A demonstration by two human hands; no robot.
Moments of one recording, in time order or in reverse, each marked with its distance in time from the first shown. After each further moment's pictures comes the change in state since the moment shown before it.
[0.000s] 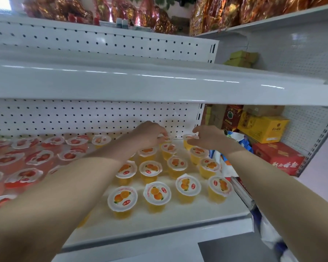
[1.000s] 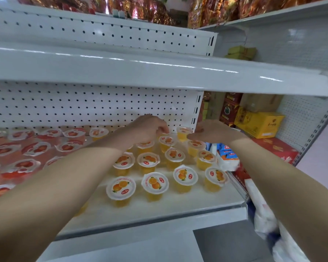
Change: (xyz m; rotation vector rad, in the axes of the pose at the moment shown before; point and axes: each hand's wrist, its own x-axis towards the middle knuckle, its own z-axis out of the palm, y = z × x) left_hand -0.011 0.001 0.003 -0.123 0.046 0.038; right_hand -0.027 0.005 -0.015 0.015 -0.070 -0.074
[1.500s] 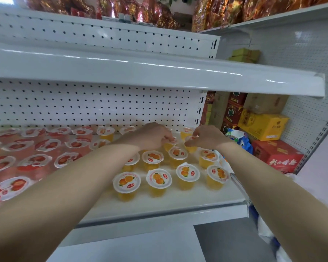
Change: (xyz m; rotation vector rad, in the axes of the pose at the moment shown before) left_hand -0.023 0.018 0.003 -0.020 -0.087 0.031; right_hand -0.009 -0.022 0.019 0.111 0.072 0.051
